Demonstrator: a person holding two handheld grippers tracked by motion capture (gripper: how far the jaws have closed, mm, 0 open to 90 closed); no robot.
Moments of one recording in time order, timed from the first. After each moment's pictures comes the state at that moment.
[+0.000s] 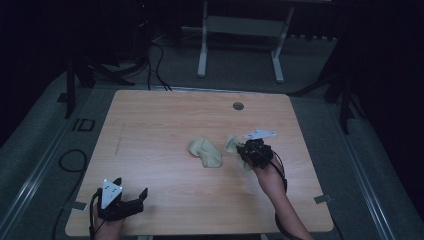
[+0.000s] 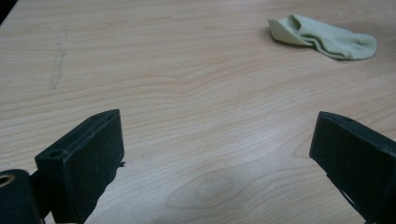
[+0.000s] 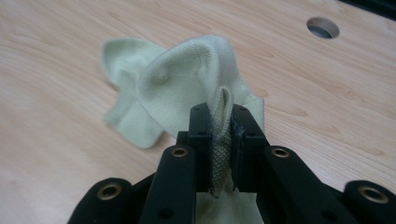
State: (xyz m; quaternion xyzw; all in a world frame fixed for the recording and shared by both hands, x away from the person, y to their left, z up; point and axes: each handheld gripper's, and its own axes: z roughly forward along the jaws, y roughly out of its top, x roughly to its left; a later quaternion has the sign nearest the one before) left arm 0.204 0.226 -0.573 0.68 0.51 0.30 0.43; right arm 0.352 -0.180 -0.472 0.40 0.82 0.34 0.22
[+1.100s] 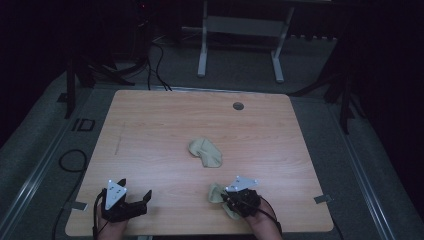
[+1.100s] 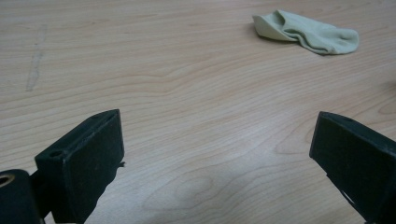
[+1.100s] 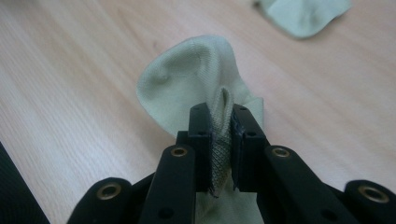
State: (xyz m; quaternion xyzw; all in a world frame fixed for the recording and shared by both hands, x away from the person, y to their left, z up) left arm 0.203 0.217 -0.573 0.69 0.50 0.29 0.44; right arm 0.247 -0.152 -0.538 0.31 0.88 0.32 0.15
